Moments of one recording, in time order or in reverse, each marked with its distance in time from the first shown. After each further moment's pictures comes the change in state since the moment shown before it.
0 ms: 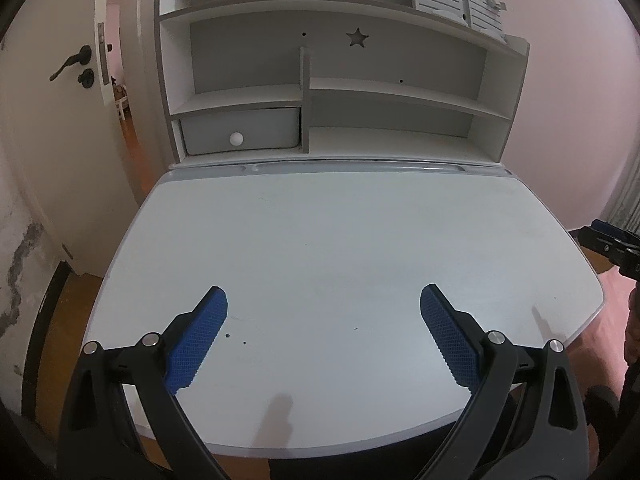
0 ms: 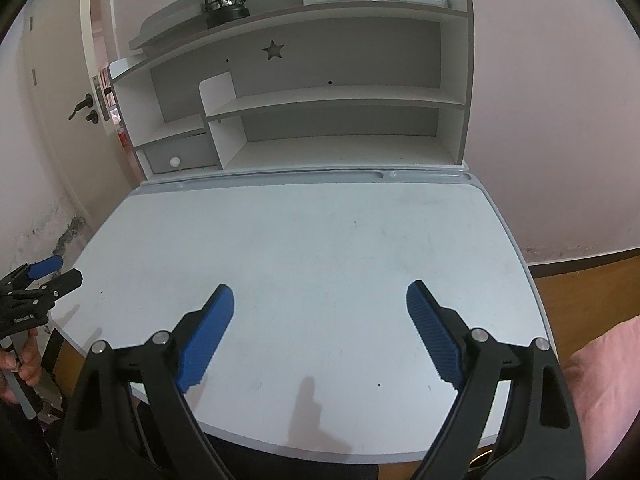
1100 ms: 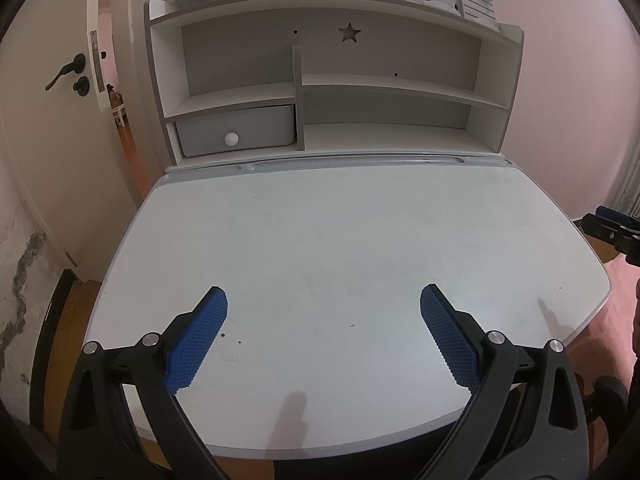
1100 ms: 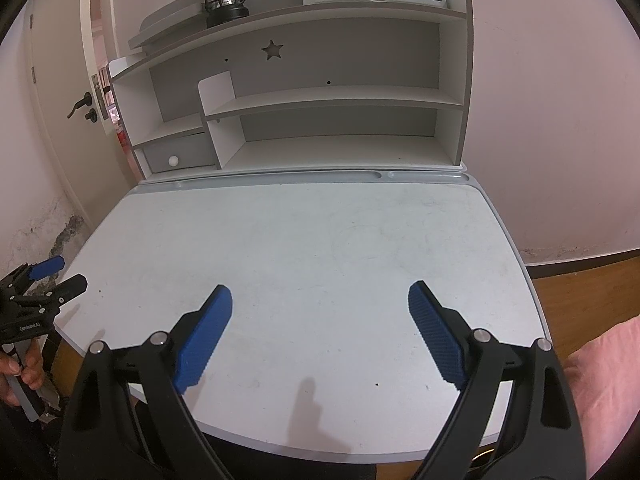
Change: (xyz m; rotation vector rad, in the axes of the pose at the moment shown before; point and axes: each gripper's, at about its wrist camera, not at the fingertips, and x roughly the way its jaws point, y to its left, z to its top) left arm 0.003 -0.010 -0.004 0.031 0.006 0.014; right arm 0.002 0.000 -0.001 -0.003 0.000 -0.006
